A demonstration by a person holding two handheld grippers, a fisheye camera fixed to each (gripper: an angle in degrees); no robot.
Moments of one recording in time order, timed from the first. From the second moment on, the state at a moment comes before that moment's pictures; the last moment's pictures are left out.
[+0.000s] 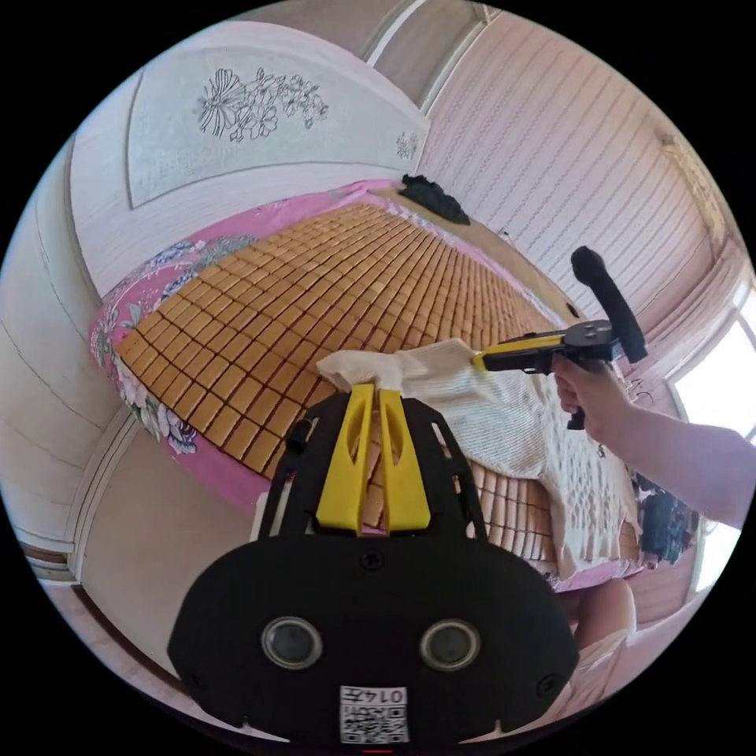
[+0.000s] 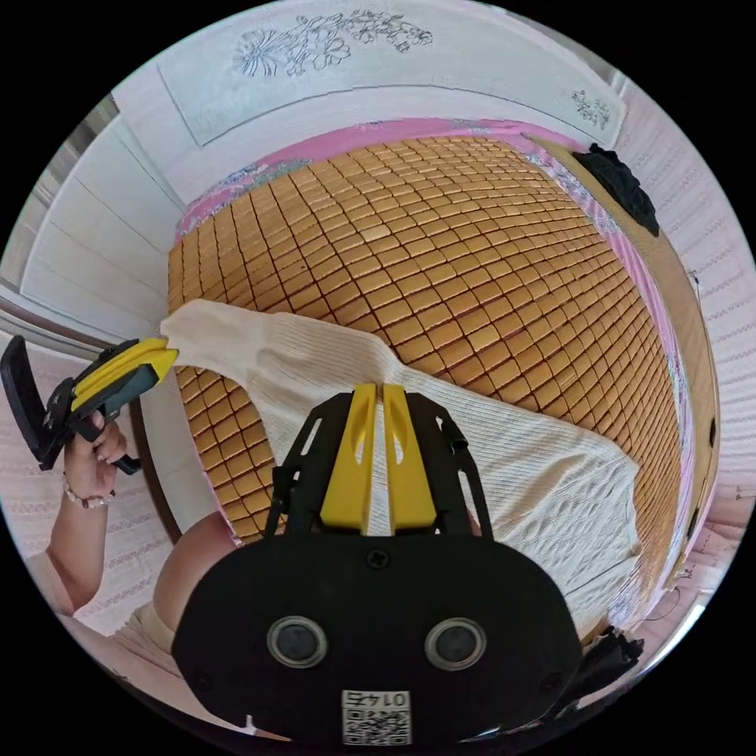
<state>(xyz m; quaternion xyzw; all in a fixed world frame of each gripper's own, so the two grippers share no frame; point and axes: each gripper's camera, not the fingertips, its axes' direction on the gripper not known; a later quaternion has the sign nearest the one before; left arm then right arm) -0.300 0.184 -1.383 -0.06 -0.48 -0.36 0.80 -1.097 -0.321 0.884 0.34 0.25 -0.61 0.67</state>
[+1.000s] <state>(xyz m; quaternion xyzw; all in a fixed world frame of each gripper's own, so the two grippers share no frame) -0.144 0.041 -0.865 -0.28 -0.32 -0.07 0.91 -0.576 -0.286 0.523 0.45 0.00 -0.30 0.84</state>
